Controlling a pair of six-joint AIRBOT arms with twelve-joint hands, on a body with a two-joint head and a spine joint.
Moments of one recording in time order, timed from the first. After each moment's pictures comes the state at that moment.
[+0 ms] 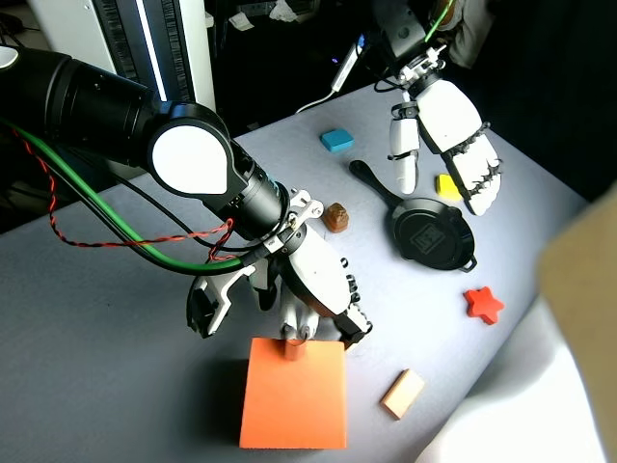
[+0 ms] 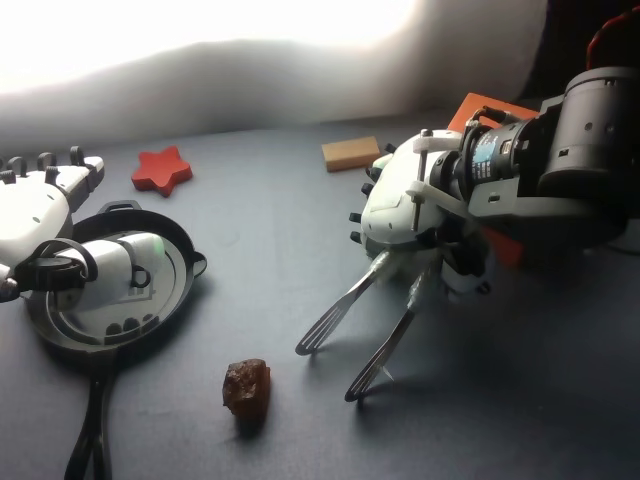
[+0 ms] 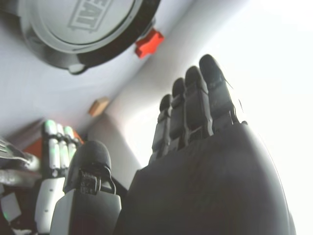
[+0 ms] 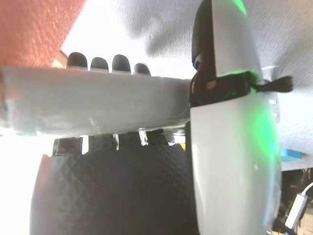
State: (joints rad) left arm 0.59 -0.81 0.69 -1.30 -0.98 1.88; right arm -0.18 -1.40 1.24 -0.51 -0.49 -0.90
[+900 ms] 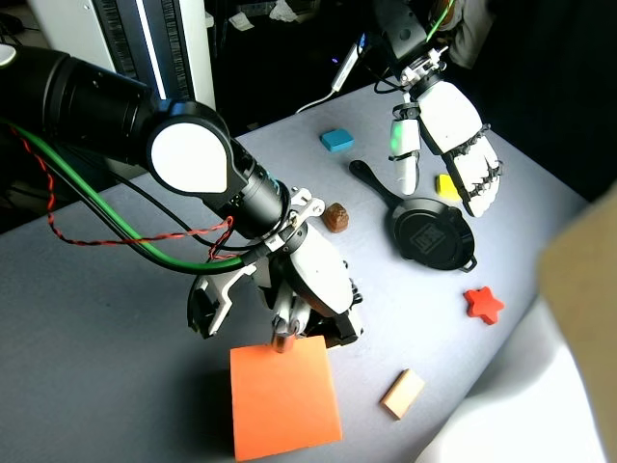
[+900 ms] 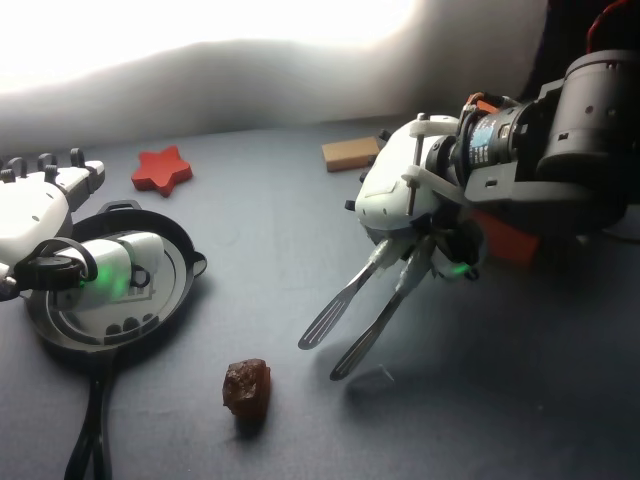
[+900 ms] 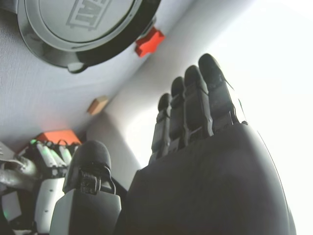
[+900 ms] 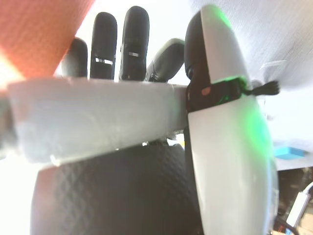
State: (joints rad) left arm 0.59 -0.81 0.69 -1.30 -0.98 1.87; right arm -0.15 -1.40 1.24 -0.51 -0.50 -0.89
